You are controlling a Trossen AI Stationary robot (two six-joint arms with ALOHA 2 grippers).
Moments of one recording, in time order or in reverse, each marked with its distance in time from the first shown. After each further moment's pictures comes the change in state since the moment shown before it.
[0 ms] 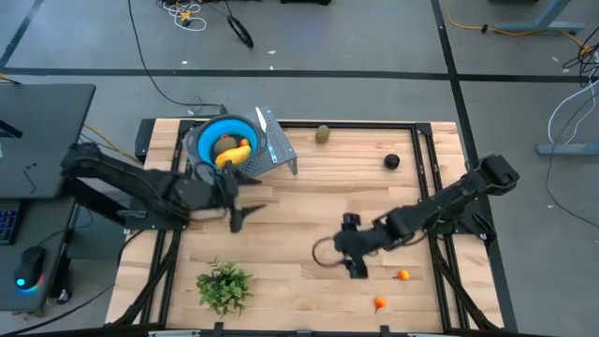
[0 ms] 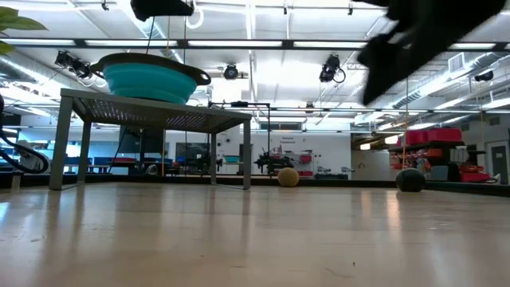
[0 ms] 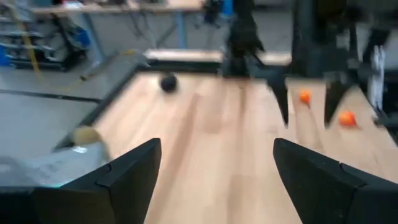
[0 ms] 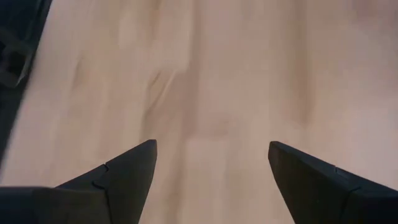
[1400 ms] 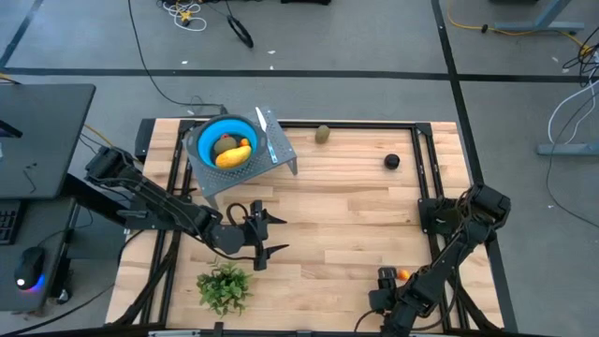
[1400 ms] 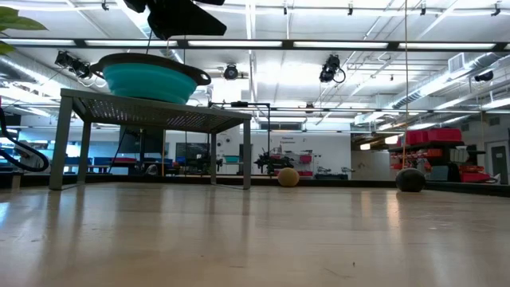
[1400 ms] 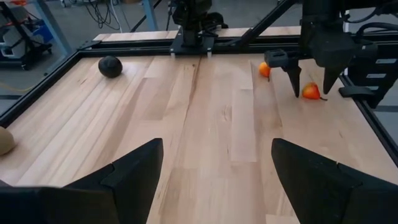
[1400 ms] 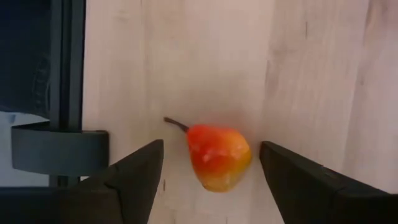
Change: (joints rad) left arm -0.162 0.414 0.000 0.337 -0.053 -0.054; right arm 0.510 0.279 0.002 -0.043 -0.018 0.528
